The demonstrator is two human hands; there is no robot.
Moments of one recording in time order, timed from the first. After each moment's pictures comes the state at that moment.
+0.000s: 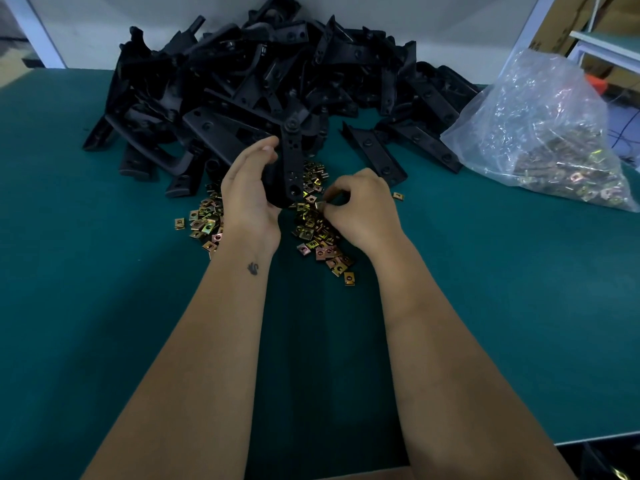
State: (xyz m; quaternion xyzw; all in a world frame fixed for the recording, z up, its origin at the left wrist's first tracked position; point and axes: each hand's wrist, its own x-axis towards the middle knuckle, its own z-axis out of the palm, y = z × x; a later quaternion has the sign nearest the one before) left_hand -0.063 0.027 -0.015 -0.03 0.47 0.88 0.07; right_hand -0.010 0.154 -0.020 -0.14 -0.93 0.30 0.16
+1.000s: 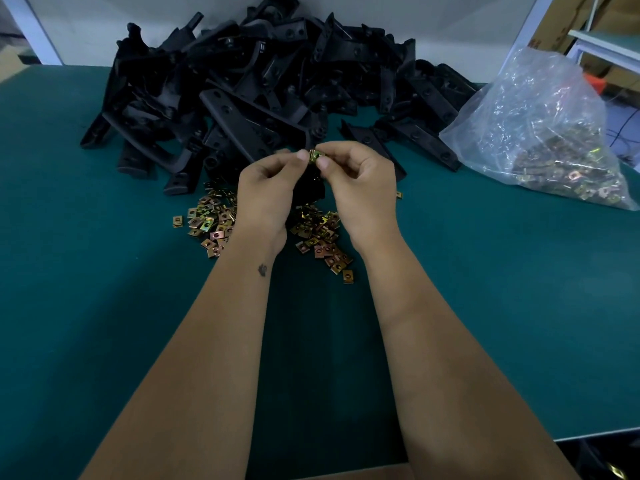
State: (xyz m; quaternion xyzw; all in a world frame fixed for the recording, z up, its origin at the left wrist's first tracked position) left_hand -0.050 0.036 -0.014 0.10 0.59 0.80 0.05; right_hand -0.012 0.139 -0.009 -0.05 -0.73 0.60 0.32
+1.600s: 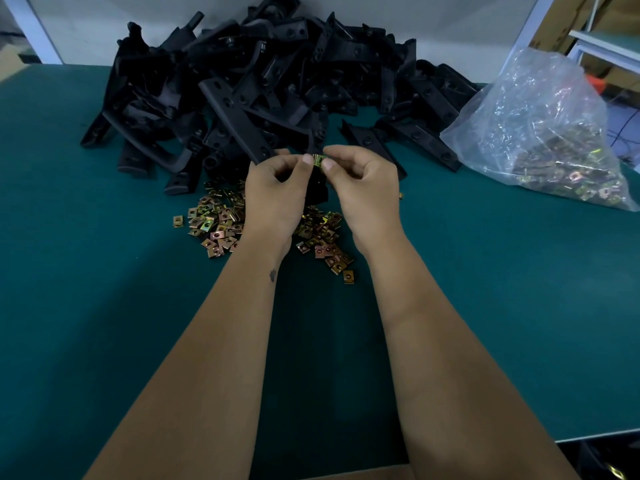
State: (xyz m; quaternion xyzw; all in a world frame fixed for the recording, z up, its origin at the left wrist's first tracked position) left_hand -0.053 0.043 -0.021 0.09 0.68 0.73 0.01; right_hand -0.013 0.143 -0.012 -0.10 -0.73 0.61 0.29
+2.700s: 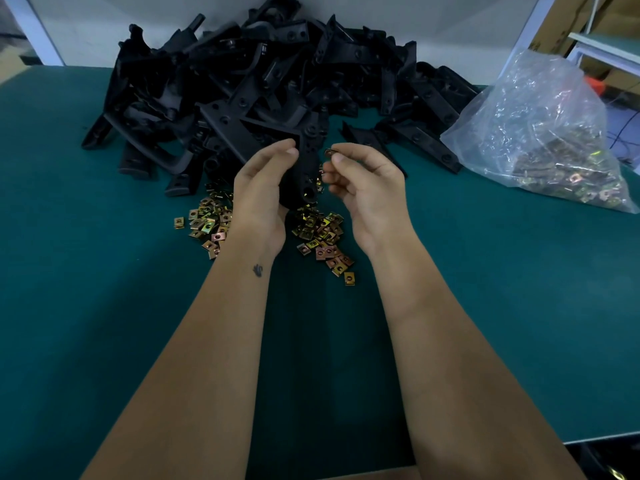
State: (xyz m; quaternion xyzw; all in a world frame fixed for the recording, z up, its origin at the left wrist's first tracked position) left_hand -0.057 0.030 -0.015 0.03 0.50 0.86 0.10; right_hand -0.006 0.145 -0.003 -0.10 -0.57 0.78 0.22
